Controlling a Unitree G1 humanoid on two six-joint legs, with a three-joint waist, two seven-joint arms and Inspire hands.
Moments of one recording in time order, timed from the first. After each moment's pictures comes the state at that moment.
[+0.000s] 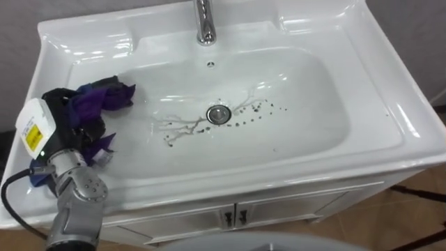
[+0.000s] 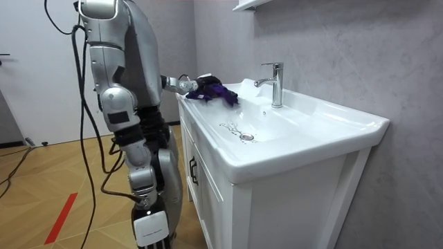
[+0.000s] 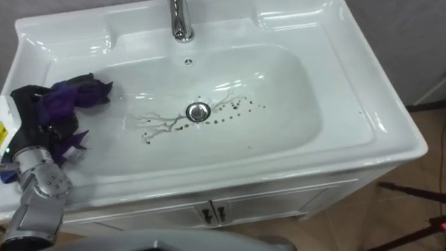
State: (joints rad) left arm 0.19 0.26 0.09 0.23 0.52 0.08 0.56; right arm 0.12 -0.28 0.09 1.27 -0.15 0.18 0.16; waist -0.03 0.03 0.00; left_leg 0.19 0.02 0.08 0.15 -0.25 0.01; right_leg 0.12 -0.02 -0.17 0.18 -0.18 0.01
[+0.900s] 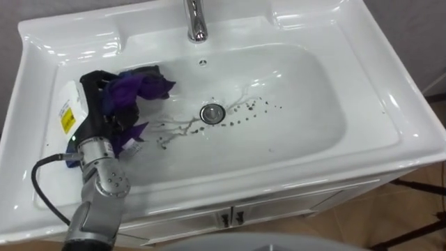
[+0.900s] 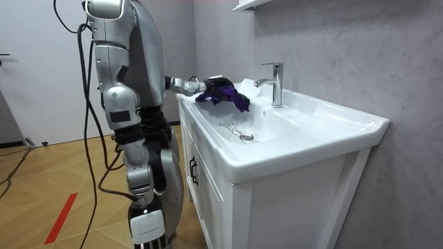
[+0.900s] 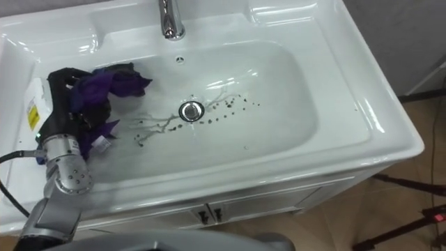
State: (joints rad) left arm 0.19 0.24 -0.05 0.14 0.54 0.05 0.54; right arm 0.12 -0.26 0.10 1.32 -0.16 0.13 0.17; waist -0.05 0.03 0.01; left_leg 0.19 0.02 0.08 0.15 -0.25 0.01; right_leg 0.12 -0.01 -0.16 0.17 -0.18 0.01
